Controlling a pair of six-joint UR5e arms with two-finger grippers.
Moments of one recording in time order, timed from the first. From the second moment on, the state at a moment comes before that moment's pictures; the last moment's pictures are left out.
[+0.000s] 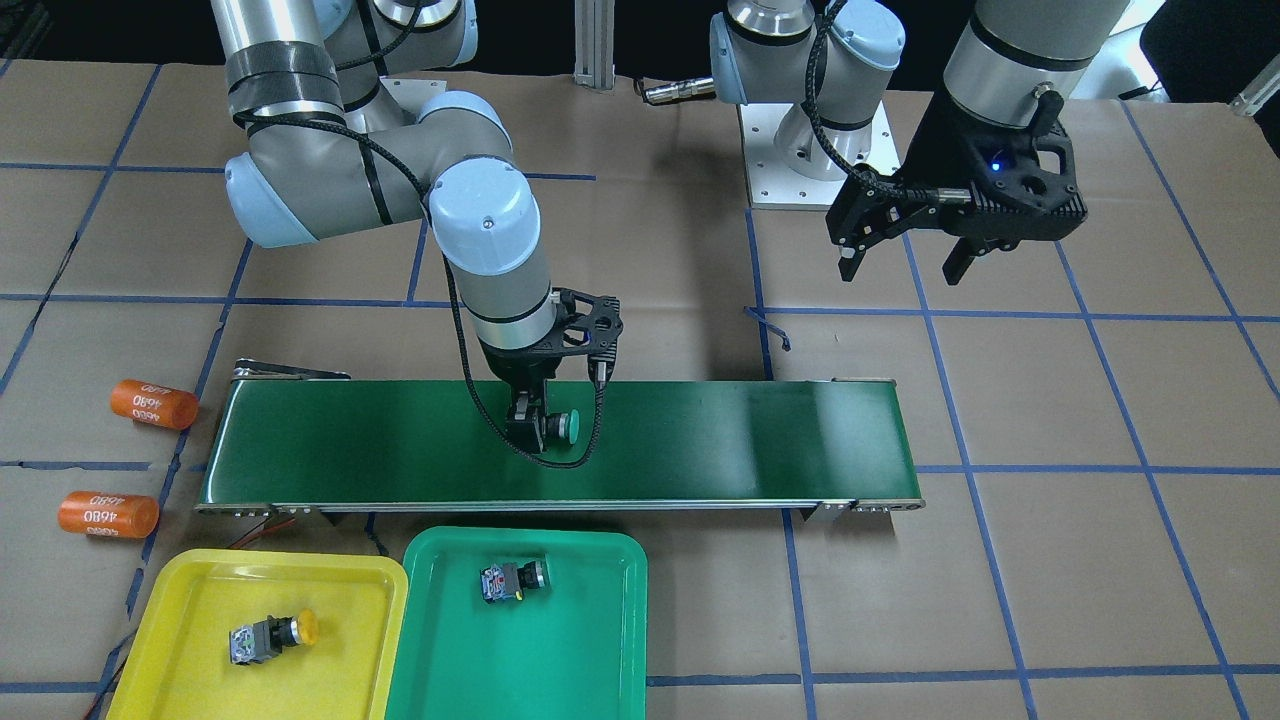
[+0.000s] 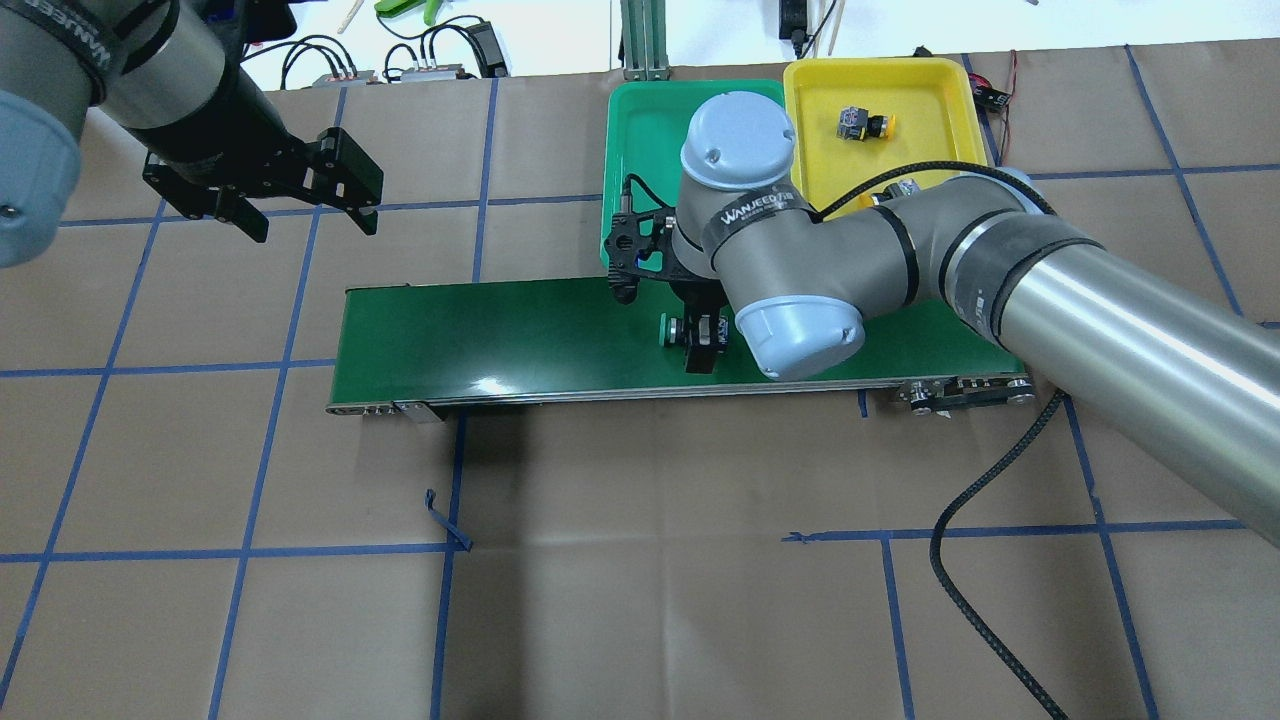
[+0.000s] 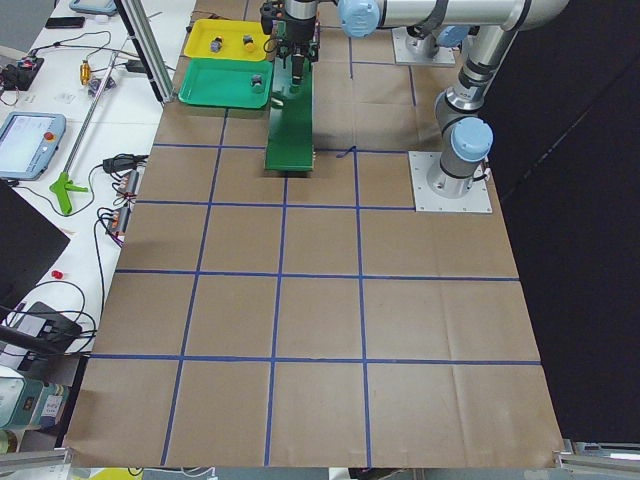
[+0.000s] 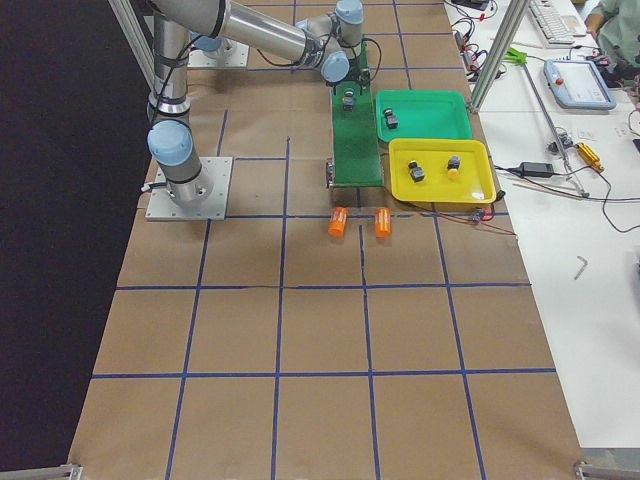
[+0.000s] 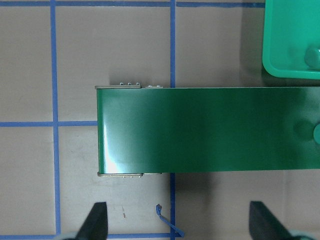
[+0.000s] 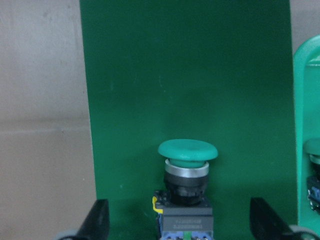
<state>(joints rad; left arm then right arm) -1.51 -1.53 -1.60 -1.48 1.53 0.06 1.87 -1.23 1.81 -2.25 -1.53 -1.22</state>
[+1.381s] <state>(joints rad) -1.45 -1.52 -1.46 -1.70 1.52 0.05 1.71 -1.26 1.71 -2.24 -1.70 -1.41</state>
